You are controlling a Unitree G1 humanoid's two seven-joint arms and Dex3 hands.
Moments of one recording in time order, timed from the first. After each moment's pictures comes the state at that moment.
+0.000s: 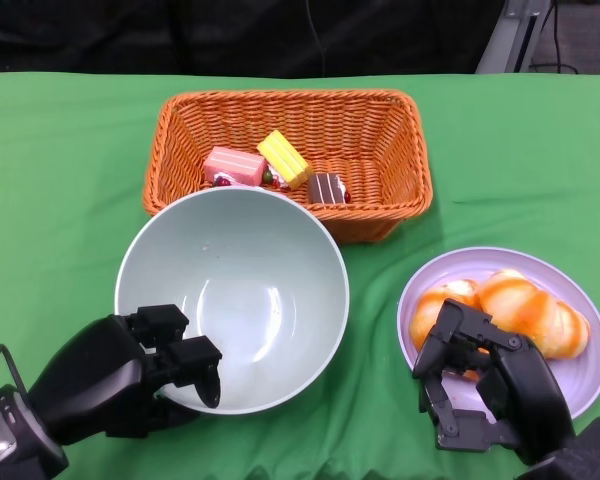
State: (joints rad) left arm -0.60 0.50 -0.82 1.15 1.13 -1.08 1.18; right arm -0.08 0.02 0.08 0.57 0.00 -0.81 0.24
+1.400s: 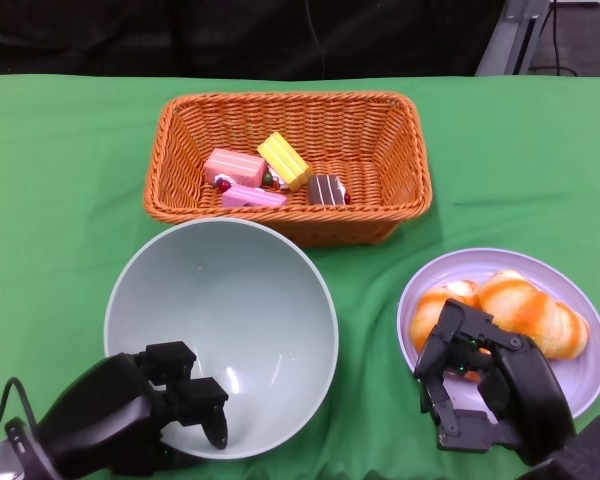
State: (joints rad) left arm -0.56 0.47 -0.88 1.18 1.07 -1.10 1.11; right arm -0.07 0.02 0.08 0.57 0.01 -0.80 0.24
